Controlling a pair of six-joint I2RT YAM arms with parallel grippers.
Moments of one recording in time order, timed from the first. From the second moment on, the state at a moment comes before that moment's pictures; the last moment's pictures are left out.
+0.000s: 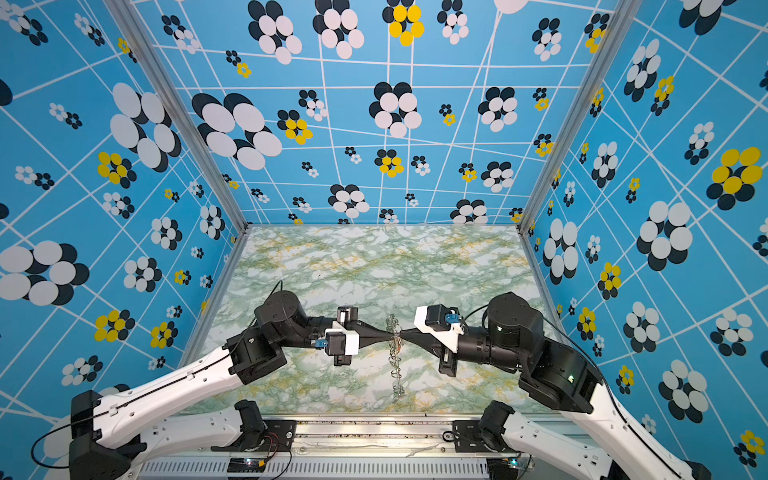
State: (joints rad) left arm -1.00 1.04 0.92 0.16 0.64 0.56; right arm 0.88 0.73 1.16 -0.71 -0.40 -0.27
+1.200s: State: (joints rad) left arm -1.00 1.05 0.97 0.03 0.63 0.61; right arm 0.88 0.73 1.16 -0.72 -0.40 -0.27
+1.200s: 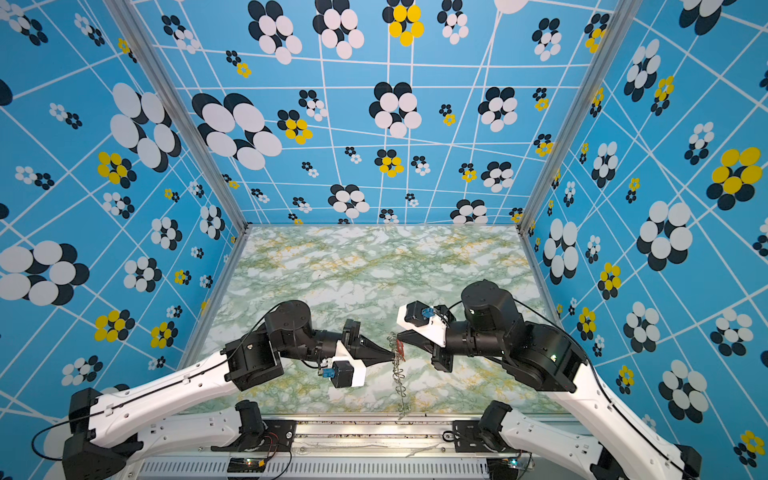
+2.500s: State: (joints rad) left arm -1.06 1.03 0.93 -0.04 0.56 0.74; right arm 0.87 0.74 1.26 -0.79 -0.38 -0.27
